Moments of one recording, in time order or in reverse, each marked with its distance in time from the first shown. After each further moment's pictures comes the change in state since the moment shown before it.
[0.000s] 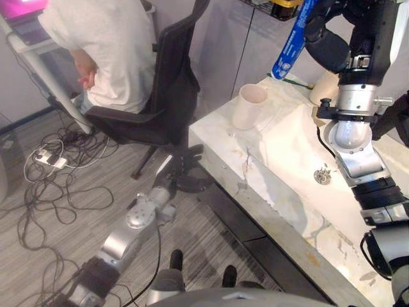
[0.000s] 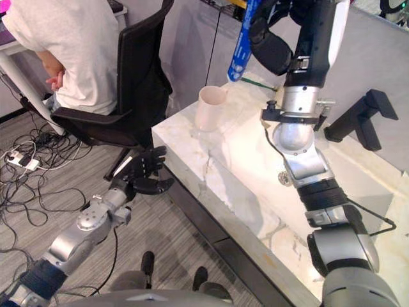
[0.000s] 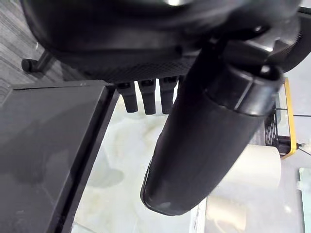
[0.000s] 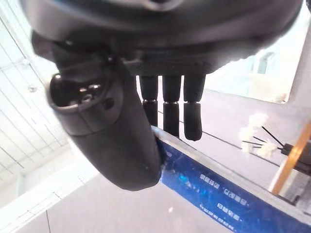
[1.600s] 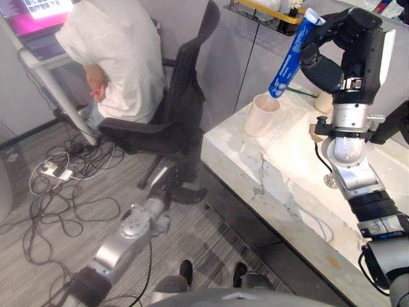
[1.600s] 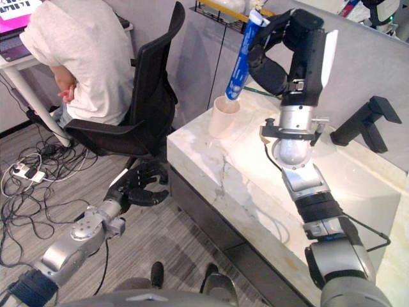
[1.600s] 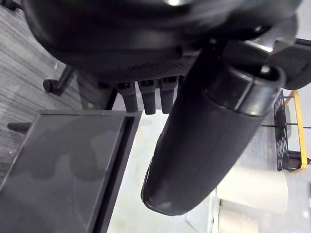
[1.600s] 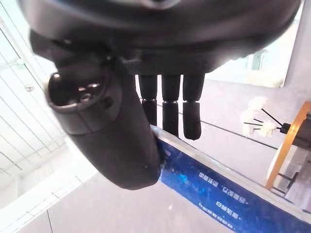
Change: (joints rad) left arm 0.074 0.046 -0.007 0.001 -0.030 0.014 0.024; right arm 0.105 0.036 -0.021 0.027 -0.002 -0.073 0.060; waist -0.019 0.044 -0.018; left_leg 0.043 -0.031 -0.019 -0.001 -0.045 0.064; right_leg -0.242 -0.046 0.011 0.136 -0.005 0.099
